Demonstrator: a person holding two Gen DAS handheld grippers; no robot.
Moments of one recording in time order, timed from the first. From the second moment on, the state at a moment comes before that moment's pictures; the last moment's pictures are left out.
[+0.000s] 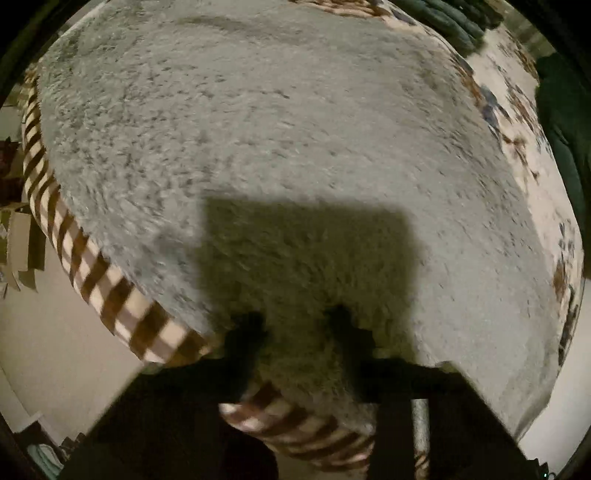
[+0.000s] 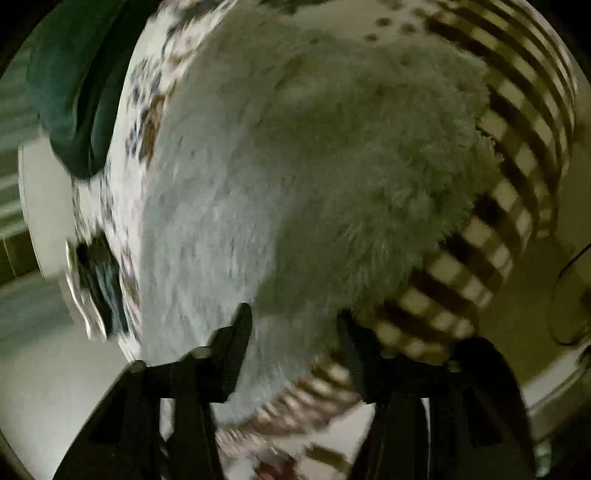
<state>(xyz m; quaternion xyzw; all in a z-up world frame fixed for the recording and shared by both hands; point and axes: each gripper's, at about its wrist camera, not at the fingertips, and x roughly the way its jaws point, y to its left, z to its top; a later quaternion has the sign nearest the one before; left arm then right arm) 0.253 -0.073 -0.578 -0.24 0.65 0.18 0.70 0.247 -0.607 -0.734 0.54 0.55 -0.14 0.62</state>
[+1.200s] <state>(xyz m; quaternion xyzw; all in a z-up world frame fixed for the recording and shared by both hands) 0.287 -0.218 -0.599 -0.04 0.68 0.03 0.73 0.214 -0.682 -0.791 0.67 0.31 -0.12 0.67</state>
